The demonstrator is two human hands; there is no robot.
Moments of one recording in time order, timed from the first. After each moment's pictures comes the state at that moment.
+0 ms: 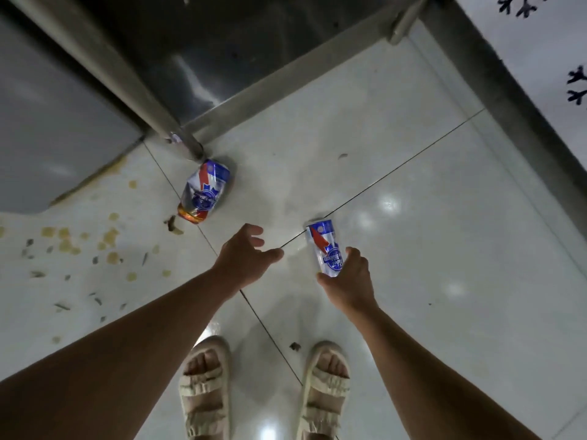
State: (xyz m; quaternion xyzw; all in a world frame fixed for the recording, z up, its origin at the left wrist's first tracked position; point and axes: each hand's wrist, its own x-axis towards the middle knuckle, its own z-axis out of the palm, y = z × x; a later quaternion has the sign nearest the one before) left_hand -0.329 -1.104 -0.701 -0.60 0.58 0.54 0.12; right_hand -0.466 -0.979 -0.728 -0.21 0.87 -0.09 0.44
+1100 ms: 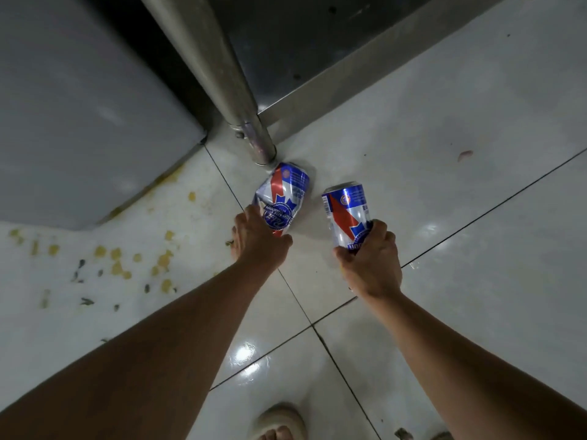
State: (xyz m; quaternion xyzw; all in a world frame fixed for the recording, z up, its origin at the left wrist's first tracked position) left_hand -0.251 -1.213 -0.861 -0.69 0.64 0.32 0.05; right_hand -0.377 -1.113 -0.869 -0.29 0.88 -0.18 0.33
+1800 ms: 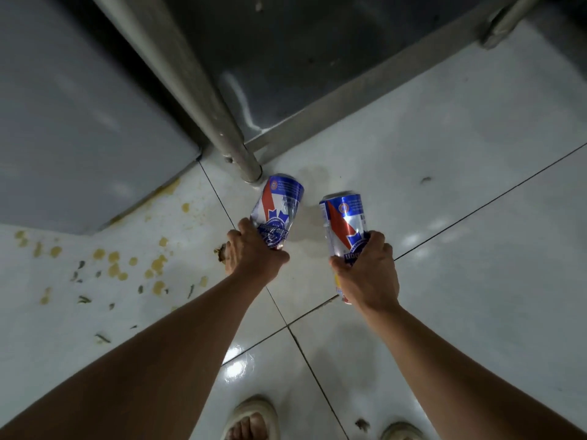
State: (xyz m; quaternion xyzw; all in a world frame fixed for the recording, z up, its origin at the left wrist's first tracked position) left_hand -0.277 -1.191 -0.812 -0.72 0.61 0.33 0.08; right_hand -0.413 -1.097 -0.801 -0.28 0.88 -0.20 0.33
